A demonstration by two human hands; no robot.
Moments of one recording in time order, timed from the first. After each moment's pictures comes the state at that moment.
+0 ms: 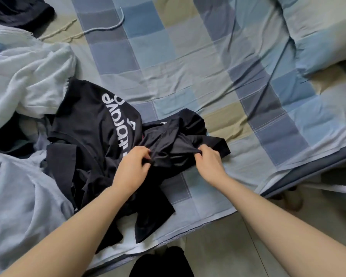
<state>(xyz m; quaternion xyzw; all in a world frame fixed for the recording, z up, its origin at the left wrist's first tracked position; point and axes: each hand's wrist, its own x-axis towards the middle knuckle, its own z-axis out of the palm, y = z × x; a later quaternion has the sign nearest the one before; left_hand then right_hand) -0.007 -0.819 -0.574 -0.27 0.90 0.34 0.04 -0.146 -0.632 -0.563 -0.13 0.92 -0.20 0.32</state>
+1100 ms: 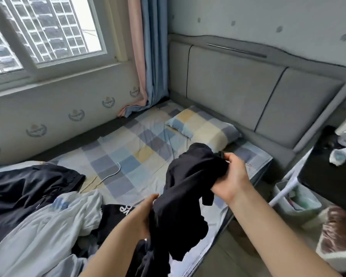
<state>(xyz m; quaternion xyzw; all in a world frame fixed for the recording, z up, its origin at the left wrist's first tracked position) 0.055 -0.745 -0.039 -0.39 0.48 0.76 0.20 -0.014 -0.560 0.050 0.21 0.33 -0.89 0.21</state>
